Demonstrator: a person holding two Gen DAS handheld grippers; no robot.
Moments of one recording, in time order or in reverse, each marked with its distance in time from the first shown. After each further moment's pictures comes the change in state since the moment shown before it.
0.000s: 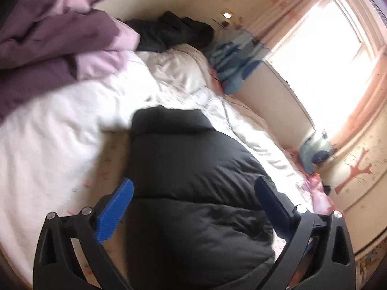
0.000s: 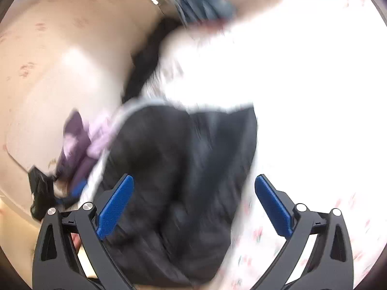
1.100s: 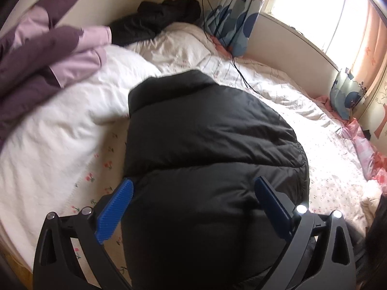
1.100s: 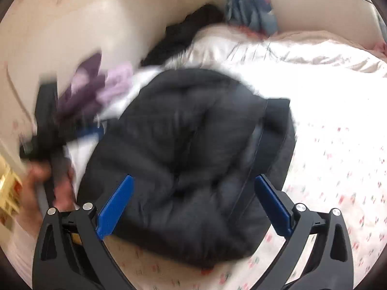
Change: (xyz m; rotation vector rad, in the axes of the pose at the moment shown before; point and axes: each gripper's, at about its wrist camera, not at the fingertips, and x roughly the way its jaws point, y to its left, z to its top) left arm 0.035 -0.048 -0.051 0.298 0.100 0.276; right arm 0.063 0.069 -0.107 -0.322 0.284 -0.225
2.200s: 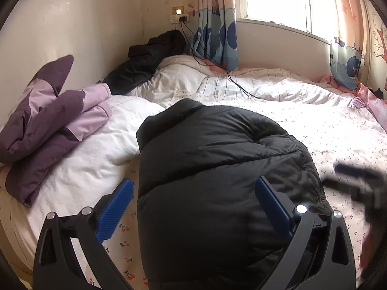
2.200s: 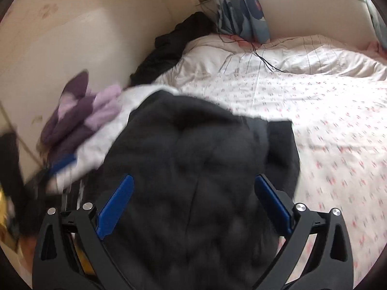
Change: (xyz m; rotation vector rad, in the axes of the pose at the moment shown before) left arm -0.028 -0.045 -0.015 0.257 -0.165 0.166; right arm -0.036 -0.009 0.057 0.070 -0.180 0.013
